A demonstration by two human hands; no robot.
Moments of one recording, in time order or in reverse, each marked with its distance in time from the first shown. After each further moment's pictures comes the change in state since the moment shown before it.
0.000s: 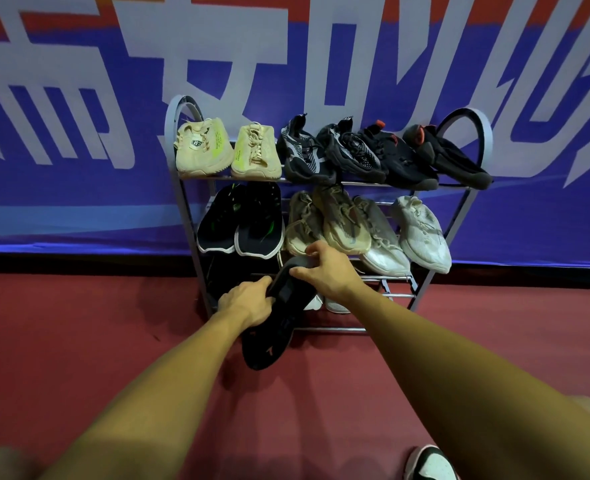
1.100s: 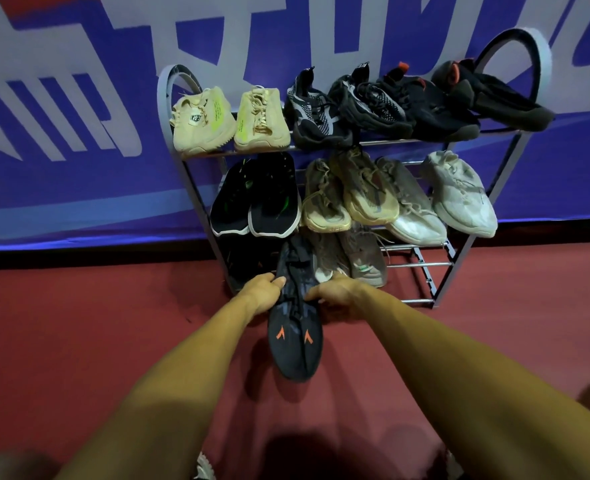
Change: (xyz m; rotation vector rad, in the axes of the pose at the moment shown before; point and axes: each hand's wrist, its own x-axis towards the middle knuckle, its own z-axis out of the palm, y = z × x) left_hand 0.032 -0.035 0.036 -0.490 -0.132 -0.222; right_hand 0.005 0.044 0.079 0.543 -0.430 0.563
